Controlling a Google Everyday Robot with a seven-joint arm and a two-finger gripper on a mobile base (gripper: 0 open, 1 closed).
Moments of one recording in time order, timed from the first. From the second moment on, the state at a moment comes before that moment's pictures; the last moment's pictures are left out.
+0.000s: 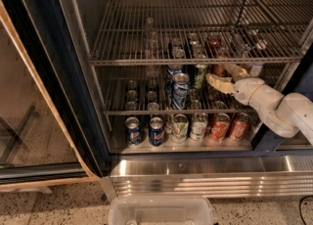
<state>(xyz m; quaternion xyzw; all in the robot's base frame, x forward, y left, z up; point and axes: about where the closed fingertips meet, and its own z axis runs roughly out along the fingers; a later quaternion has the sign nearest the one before) 0.715 -0.242 0.772 -0.24 0.66 0.20 0.68</state>
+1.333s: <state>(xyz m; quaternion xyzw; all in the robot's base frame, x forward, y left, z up) 0.717 -0.220 0.769 -0.21 0.66 0.16 0.71</state>
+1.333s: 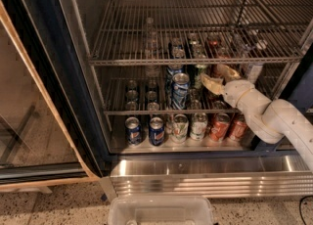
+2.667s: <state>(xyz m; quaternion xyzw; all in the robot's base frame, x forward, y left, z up) 0.722 -0.213 0.768 -0.22 0.66 0.16 0.70</state>
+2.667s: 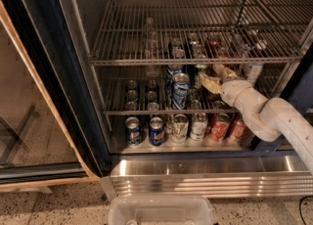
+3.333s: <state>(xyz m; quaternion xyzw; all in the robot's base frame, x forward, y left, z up) 0.730 -0.192 0.756 -0.23 0.66 0.18 0.69</state>
